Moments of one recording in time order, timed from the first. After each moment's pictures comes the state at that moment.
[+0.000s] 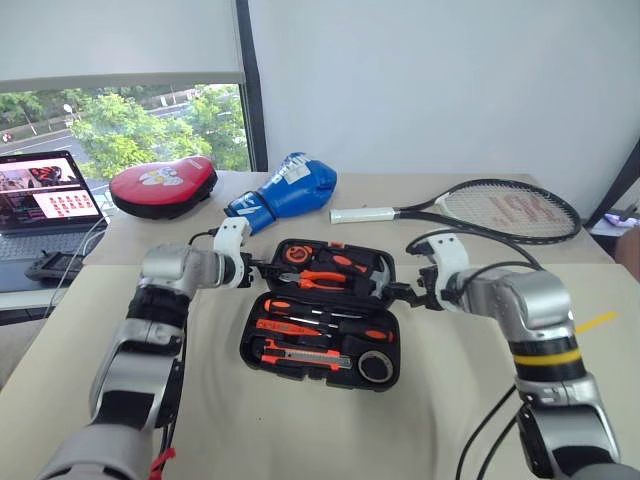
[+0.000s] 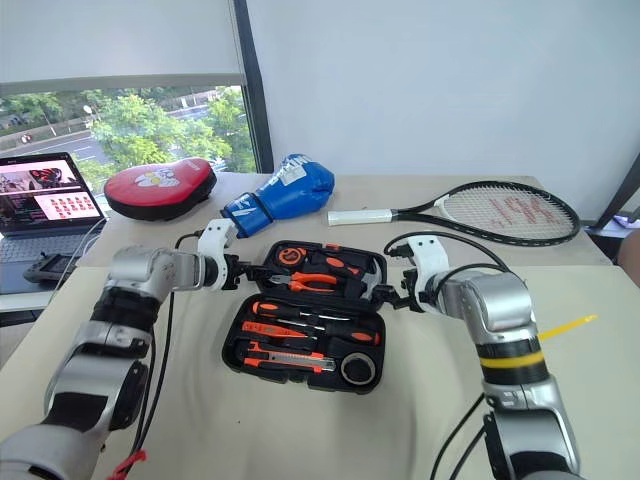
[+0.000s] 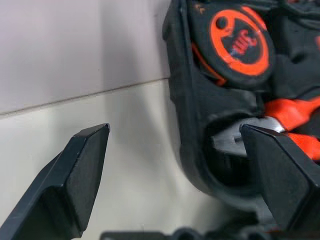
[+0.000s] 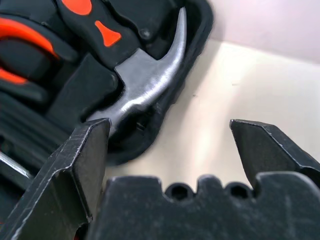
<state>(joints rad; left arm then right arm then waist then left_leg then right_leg) -1.10 0.45 -0.08 0.75 -0.38 0.99 -0.45 -0.83 -0.47 -0.03 0.12 0.41 1.30 0.33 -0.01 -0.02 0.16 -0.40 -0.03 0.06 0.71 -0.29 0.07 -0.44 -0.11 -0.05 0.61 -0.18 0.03</state>
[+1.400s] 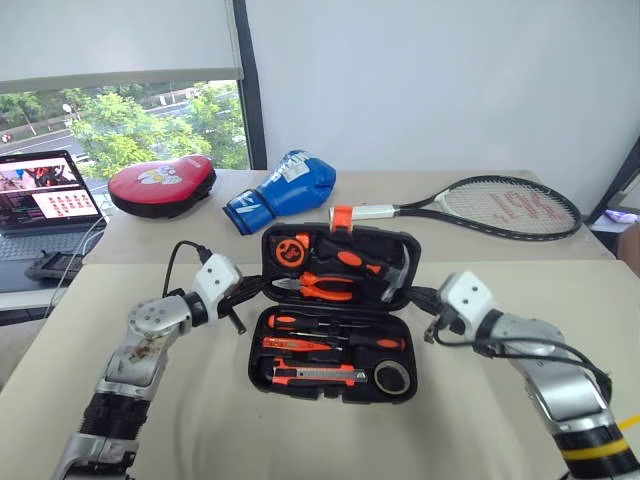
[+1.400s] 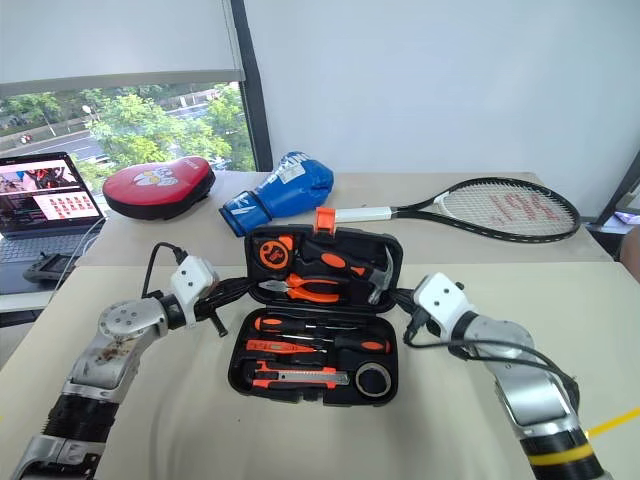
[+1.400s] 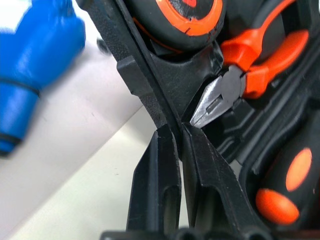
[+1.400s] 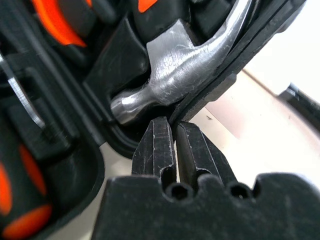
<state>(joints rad) -0.39 0.60 -0.01 0.10 -0.12 -0.05 -0.83 -0.20 -0.71 0.03 -0.23 0.08 0.12 0.65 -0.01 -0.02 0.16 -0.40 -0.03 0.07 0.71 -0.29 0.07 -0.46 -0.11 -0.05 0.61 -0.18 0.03</state>
